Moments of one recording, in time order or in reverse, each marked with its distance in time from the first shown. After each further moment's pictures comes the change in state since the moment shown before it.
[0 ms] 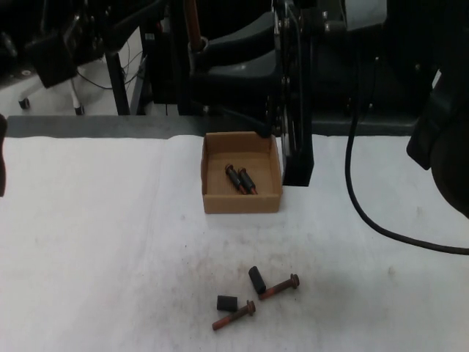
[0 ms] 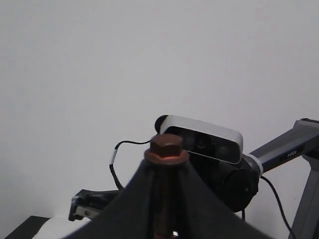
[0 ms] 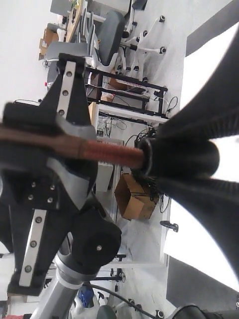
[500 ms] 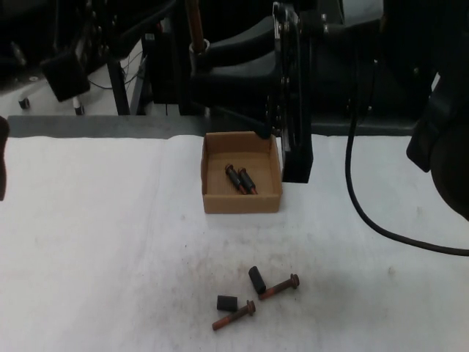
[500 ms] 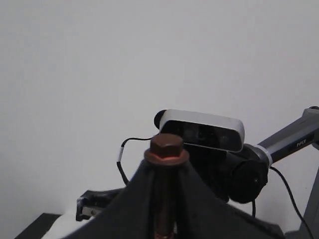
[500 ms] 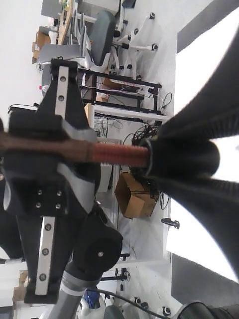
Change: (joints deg) left arm 0.0 0.0 0.2 3.3 -0.2 5.7; right arm 0.0 0.1 0.2 0.0 0.8 2.9
